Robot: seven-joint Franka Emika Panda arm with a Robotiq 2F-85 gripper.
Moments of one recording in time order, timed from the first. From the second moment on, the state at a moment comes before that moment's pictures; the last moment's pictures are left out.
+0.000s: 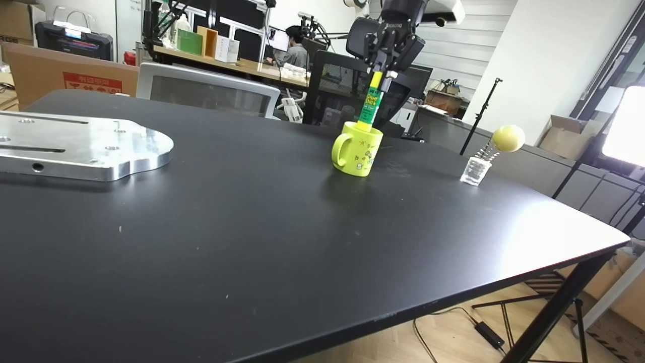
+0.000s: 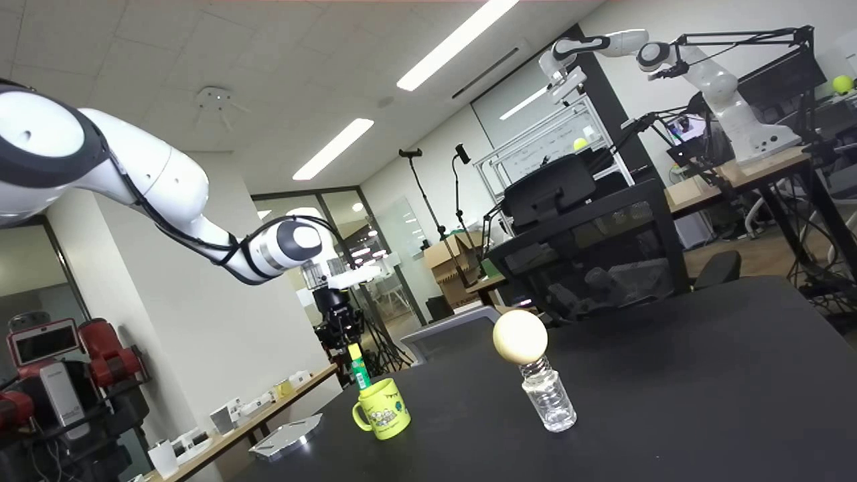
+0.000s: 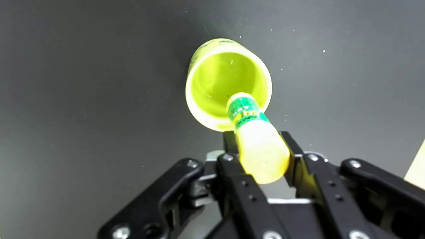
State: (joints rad) arm 0.08 0.61 0.21 -1.57 -0.04 2.14 -1.42
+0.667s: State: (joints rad) arm 0.07 0.66 0.21 -1.63 -0.04 2.25 -1.44
